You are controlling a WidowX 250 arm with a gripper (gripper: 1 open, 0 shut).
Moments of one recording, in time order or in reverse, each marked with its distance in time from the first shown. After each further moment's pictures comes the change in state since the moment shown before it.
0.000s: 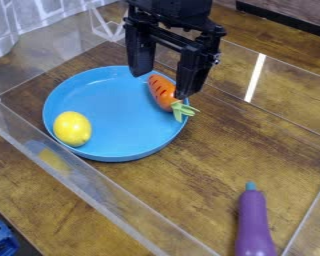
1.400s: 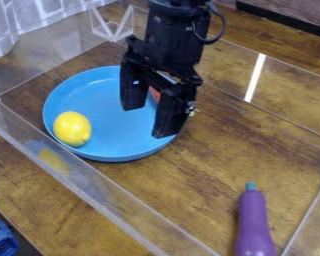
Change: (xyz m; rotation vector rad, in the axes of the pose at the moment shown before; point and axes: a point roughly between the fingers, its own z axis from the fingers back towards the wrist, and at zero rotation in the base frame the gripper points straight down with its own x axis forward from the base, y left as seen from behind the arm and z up) arm -0.016 0.002 -0.039 -0.002 0.142 -0.213
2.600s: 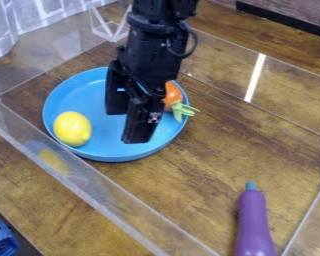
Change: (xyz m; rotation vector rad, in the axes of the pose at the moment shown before) arm -0.017 0.026 -0.018 0.016 0.083 -0.184
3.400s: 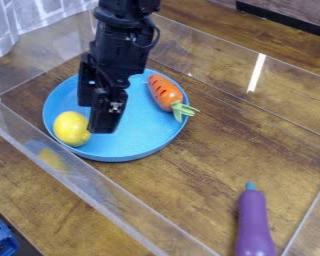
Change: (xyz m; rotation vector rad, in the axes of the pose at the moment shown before) arm -0.021 0.026 -0.007 -0.002 0.028 -0.048
